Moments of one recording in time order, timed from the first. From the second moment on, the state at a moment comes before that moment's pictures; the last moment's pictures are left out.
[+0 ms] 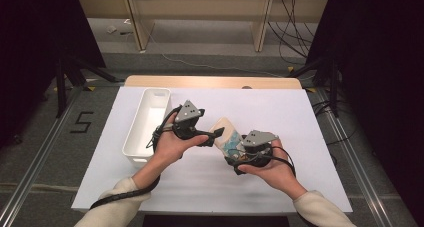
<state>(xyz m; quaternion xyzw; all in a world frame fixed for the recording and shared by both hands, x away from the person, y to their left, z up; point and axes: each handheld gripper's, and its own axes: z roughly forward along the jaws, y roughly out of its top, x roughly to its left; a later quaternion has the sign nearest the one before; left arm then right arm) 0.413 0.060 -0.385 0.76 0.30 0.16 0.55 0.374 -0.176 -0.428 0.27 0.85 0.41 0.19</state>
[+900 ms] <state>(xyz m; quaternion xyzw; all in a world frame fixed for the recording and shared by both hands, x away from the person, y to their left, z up) 0.419 0.054 -0.390 0.76 0.31 0.15 0.54 0.372 -0.172 -0.427 0.26 0.85 0.41 0.20</state>
